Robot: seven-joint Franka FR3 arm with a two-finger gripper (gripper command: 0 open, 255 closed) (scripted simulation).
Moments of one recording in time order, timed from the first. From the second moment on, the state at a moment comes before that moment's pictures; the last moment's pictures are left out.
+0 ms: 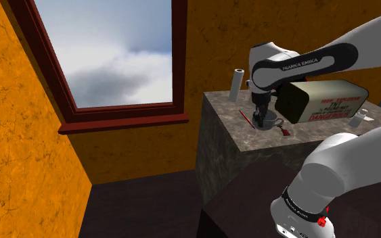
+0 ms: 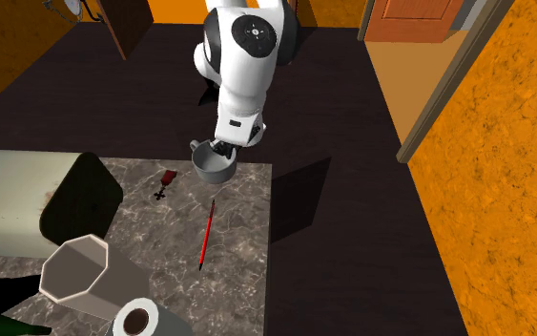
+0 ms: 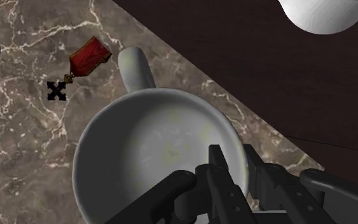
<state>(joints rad) -0.08 -0.57 -0.21 -2.67 -0.31 1.88 -0.32</state>
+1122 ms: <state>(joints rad) -0.07 -0.63 -0.18 -2.48 -0.28 1.63 -0.36</state>
